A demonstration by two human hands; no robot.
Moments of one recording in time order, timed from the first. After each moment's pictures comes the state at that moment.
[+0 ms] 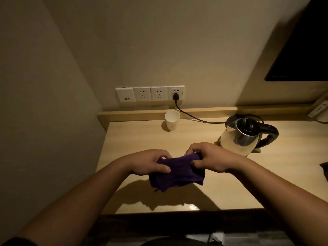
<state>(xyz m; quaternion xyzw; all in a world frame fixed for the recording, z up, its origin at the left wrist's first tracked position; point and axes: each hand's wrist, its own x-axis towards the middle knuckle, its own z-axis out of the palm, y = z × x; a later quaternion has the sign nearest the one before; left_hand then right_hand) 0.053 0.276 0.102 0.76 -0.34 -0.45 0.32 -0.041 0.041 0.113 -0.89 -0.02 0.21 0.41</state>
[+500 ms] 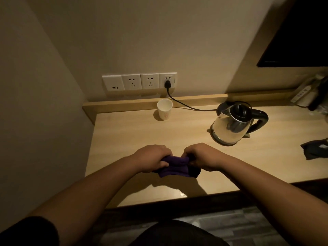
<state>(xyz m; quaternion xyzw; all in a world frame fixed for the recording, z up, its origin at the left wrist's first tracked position) 0.059 0.262 0.041 0.81 -0.52 -0.25 0.11 -0.047 0.065 0.075 -0.94 -0.02 0.23 0.24</state>
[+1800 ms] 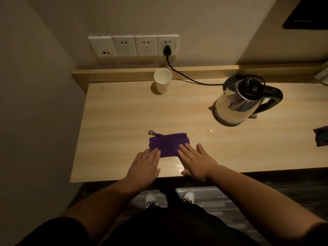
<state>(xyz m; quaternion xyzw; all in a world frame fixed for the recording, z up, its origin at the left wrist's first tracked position) -0.038 0.287 -0.103 0.90 -0.41 -0.14 -0.06 -0.104 0.041 -0.084 -0.94 -0.15 0.31 -0.03</state>
